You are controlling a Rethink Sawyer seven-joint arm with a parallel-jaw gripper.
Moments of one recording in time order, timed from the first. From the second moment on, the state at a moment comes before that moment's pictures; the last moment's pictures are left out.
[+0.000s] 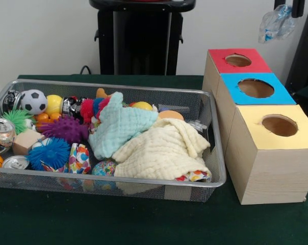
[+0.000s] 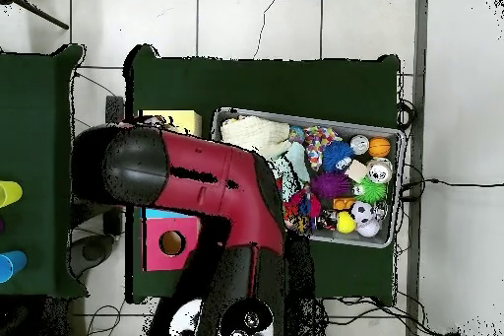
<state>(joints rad) 0.15 -0.83 -0.25 1.49 0.33 0.86 2.54</state>
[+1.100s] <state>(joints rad) 0.24 -0.76 -0.36 1.52 0.36 0.75 2.65</state>
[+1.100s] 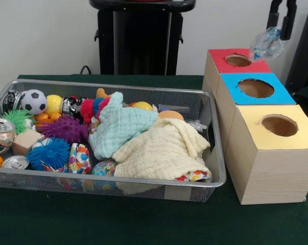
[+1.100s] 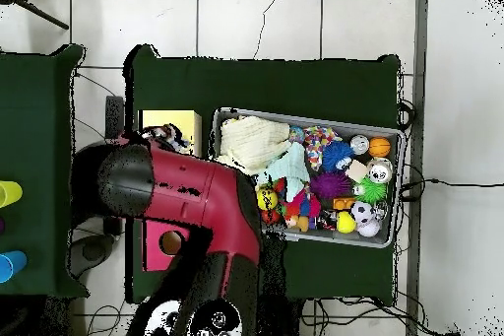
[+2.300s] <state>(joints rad) 0.24 -0.73 -0.39 1.60 0.42 0.65 2.65</state>
